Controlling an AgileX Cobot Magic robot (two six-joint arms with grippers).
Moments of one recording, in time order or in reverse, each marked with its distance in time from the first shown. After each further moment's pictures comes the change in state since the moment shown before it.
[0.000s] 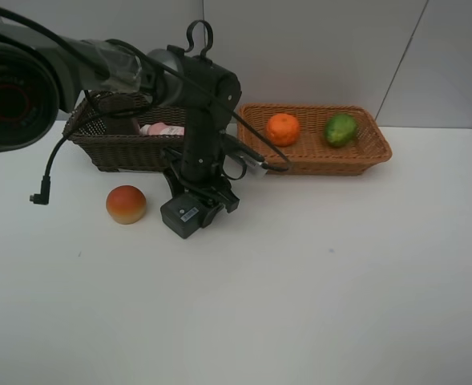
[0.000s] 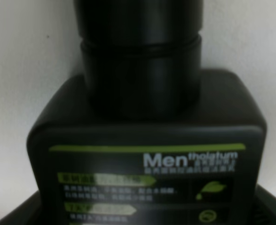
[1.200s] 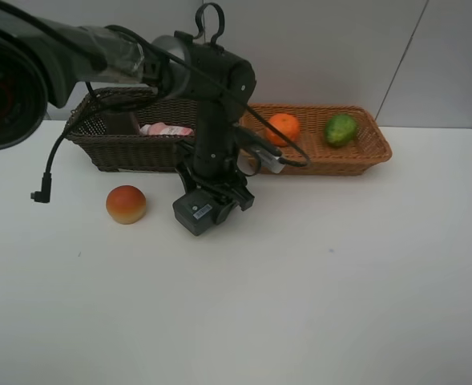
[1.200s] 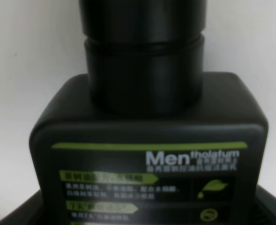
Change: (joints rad) left arm -0.063 -0.057 0.000 -0.020 -0.002 0.003; right arm 0.000 0.000 0.000 0.000 0.000 0.000
